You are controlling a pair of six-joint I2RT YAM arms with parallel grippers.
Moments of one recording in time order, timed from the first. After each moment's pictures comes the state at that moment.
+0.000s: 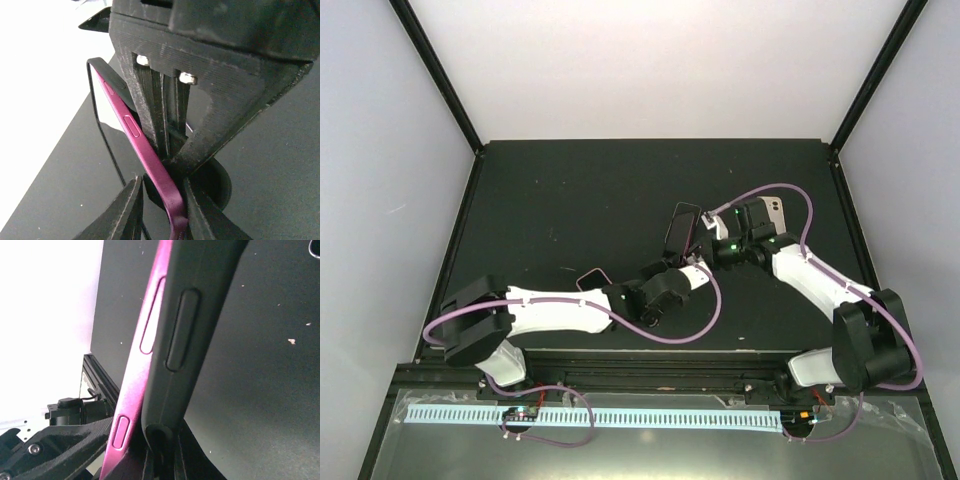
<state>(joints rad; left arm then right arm) -1.21 1.58 0.93 0.07 -0.72 0.31 0.37 1.38 0.82 -0.34 -0.84 0.51</state>
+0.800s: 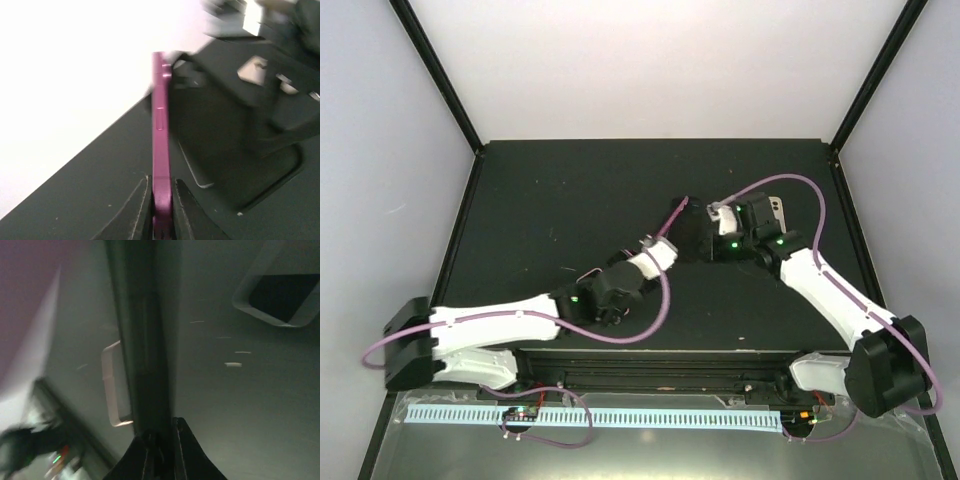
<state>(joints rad) -1.21 1.28 0.81 0.14 -0.73 0.26 0.44 1.25 0.91 -0.43 -0.68 0.47</state>
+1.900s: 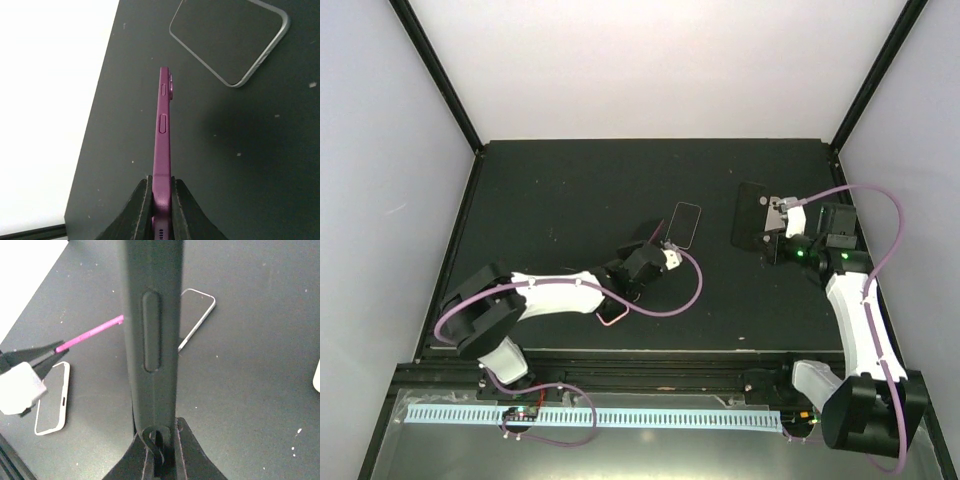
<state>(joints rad) -1.00 1.60 0.83 0.10 -0.71 0.60 -0.12 1.01 0.83 -0.62 -0.72 -0.09</state>
